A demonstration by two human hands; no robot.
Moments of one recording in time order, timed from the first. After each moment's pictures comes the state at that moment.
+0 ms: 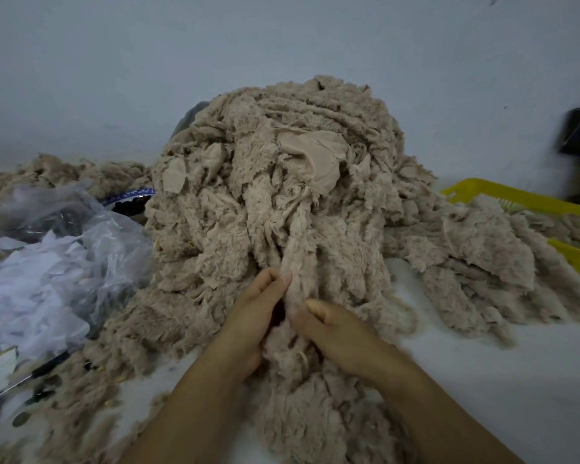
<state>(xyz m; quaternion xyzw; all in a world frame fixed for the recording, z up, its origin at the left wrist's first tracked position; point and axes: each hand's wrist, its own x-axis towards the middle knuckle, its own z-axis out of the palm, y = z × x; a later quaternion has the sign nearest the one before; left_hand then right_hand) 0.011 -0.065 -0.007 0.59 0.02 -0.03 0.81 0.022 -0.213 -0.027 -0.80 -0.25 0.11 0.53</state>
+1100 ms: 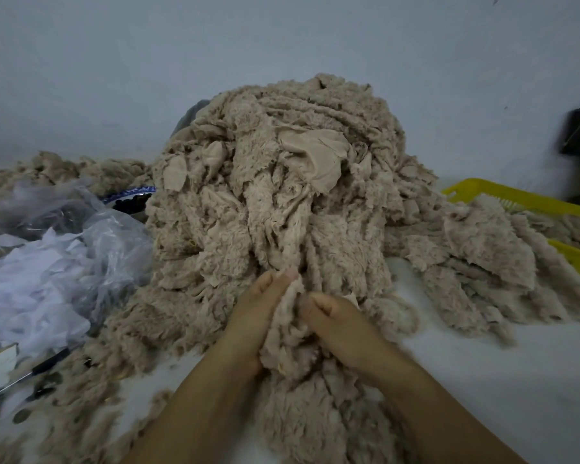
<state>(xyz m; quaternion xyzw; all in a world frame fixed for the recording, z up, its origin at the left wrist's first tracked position) 0.007 -0.071 -0.004 0.57 0.05 -0.03 0.82 0.018 -0.212 -0.023 -0.77 -0.23 0.10 0.58</state>
